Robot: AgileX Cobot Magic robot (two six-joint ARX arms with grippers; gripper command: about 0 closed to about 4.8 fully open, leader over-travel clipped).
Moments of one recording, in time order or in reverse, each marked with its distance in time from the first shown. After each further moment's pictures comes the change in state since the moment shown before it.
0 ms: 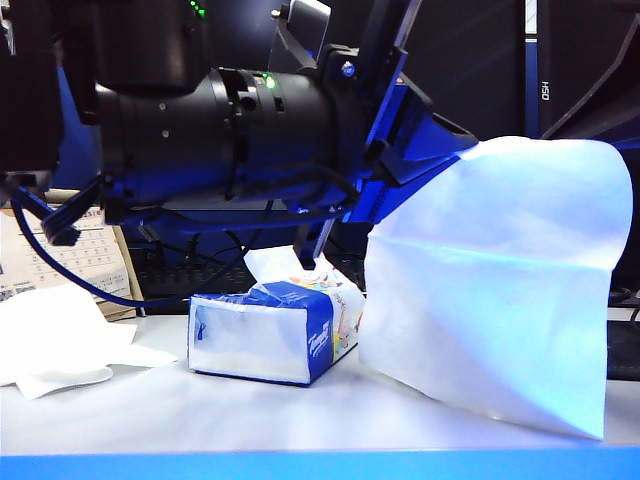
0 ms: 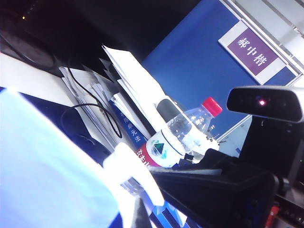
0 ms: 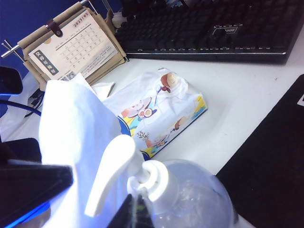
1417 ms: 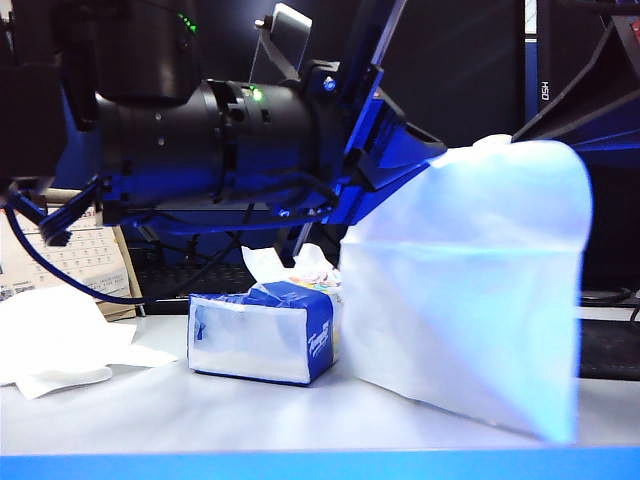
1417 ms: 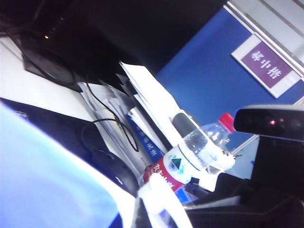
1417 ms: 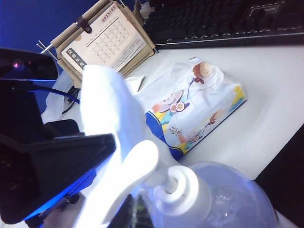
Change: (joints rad) left arm 0.050 0.000 0.000 0.000 -0.008 0.014; right arm 0.005 0.102 -0.002 0.112 -0.121 0.103
